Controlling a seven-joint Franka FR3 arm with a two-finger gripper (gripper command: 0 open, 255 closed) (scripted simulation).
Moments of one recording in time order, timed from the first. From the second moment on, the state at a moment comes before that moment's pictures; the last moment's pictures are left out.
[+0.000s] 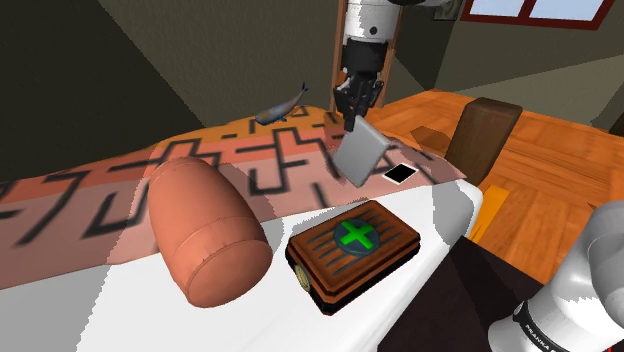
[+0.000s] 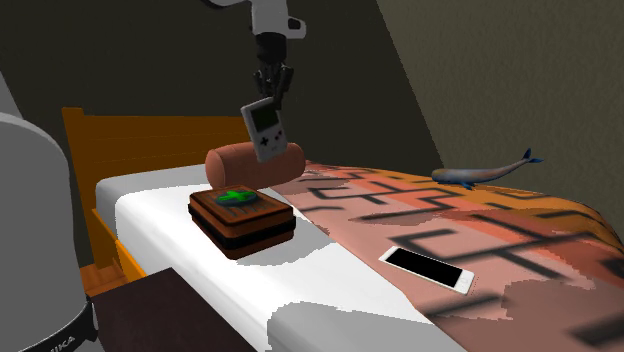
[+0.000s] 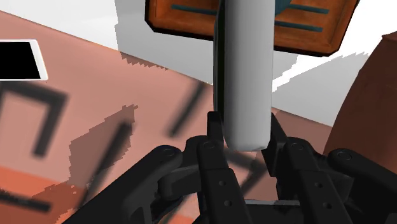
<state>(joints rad) 0.19 -0.22 0.07 -1.95 0.02 1.74 0.21</state>
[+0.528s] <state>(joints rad) 0.23 -0.36 0.12 -2.09 0.05 1.75 0.28</state>
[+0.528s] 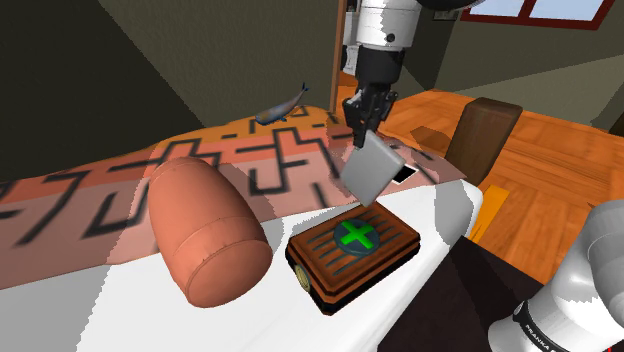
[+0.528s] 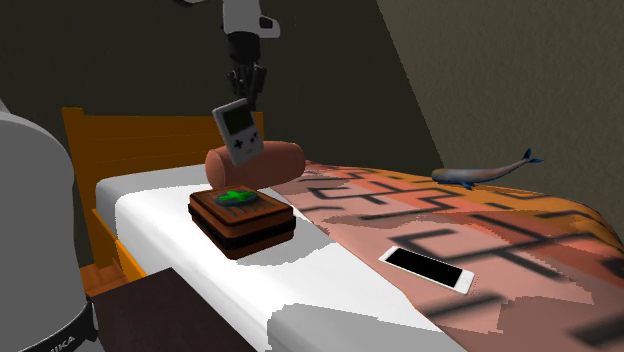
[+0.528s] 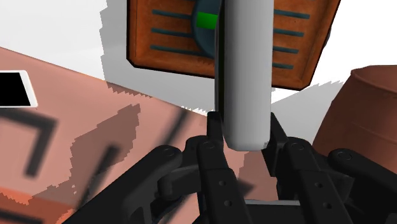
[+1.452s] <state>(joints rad) 0.23 -0.36 0.13 -2.28 0.06 1.94 0.29</state>
